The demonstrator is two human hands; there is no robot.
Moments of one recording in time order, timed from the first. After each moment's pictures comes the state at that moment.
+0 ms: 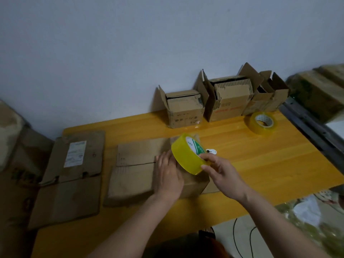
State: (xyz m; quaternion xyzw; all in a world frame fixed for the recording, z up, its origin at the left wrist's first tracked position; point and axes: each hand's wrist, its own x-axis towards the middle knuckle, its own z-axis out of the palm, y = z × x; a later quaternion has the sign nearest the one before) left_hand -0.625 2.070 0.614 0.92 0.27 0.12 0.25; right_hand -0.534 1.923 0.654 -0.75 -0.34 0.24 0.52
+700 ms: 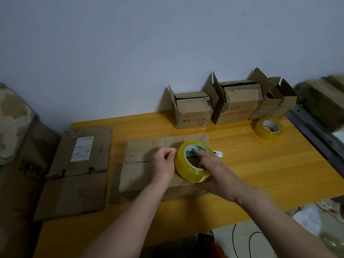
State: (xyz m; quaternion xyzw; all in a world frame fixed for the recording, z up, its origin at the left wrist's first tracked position) left_hand -0.622 2.111 0.638 0.68 0.41 0.19 0.57; right_hand -0.534 1.945 0.648 -0.81 -0.52 0.15 0.23
